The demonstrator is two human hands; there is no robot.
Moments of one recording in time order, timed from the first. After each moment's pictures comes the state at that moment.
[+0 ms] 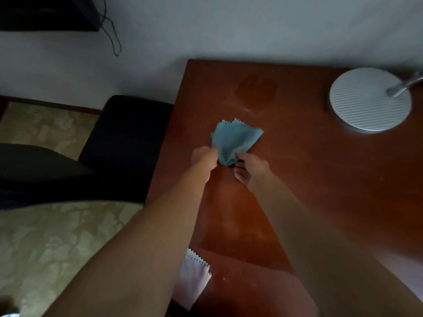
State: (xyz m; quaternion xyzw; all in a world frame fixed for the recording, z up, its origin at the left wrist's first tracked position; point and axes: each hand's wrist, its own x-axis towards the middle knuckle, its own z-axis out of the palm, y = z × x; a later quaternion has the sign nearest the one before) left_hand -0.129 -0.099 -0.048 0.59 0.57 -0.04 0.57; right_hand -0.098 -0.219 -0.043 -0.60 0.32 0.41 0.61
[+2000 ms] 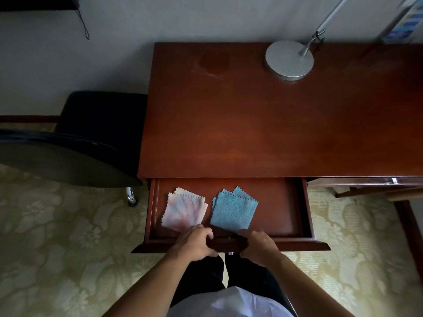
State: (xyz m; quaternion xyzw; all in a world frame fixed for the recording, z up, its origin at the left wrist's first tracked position) left_hand -0.507 -0.190 -0.063 0.88 0.08 -0.40 0.26; right_hand -0.461 -0.395 -0.049 -0.88 -0.08 0.46 0.11
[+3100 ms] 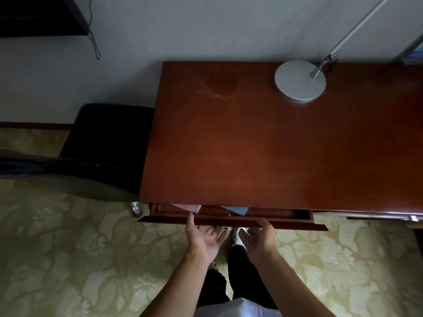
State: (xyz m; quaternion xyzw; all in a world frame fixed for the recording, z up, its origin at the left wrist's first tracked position) left_hand -0.413 -0.216 -0.044 0.11 0.58 -0.07 0.80; right_hand -0.371 -0.354 -0.034 -0.42 0.54 0.27 0.68
